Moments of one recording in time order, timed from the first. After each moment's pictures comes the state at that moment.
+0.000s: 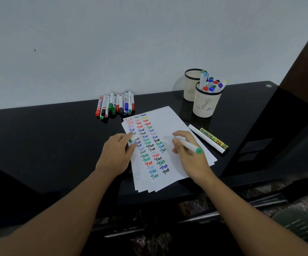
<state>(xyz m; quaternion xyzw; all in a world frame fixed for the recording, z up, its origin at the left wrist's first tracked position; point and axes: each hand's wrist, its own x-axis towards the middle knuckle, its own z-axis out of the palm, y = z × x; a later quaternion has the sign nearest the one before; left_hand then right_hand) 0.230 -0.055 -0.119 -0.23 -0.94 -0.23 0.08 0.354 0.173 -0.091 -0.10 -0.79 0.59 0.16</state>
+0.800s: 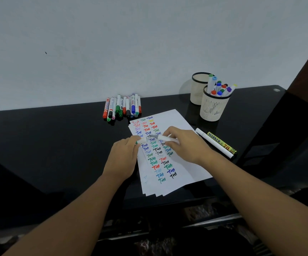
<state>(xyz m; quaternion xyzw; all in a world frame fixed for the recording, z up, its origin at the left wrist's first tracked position) 0.241 -0.054 -0.111 -0.26 -0.92 -0.24 0.15 0.296 0.178 -0.056 0.01 -0.97 0.24 0.02</state>
